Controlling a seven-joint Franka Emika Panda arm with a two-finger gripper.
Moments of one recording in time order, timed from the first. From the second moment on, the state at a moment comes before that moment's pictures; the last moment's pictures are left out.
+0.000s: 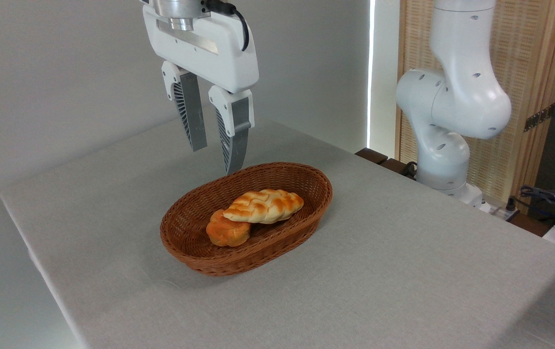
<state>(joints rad) -0.07 -0.05 0.04 -1.61 -0.06 1.60 0.74</state>
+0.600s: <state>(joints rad) -0.06 -0.04 -0.01 -1.61 0.04 1.58 0.74</state>
